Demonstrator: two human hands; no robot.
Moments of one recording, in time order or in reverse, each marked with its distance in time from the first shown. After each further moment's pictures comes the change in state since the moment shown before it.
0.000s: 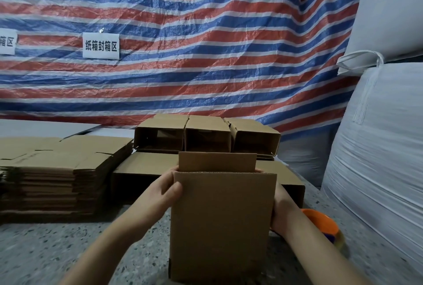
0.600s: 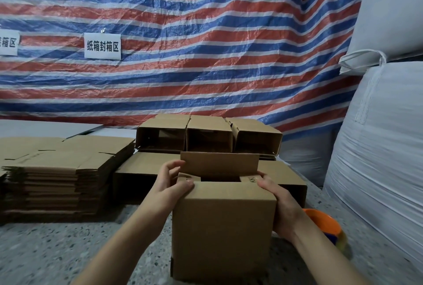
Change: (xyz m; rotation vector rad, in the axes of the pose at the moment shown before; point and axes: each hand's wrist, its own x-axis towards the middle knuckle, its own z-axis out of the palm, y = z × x) left_hand 0.004 -0.009 0.011 -0.176 0.199 -0.119; right_hand -0.015 0.007 -0.014 -0.021 -0.300 -0.213
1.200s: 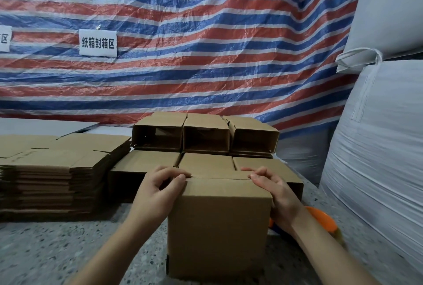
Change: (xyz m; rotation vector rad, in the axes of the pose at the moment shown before) left_hand -0.009 0.003 0.001 0.403 0.159 0.275; right_hand 0.002 -0.007 -0.002 -0.001 0.010 -0.087
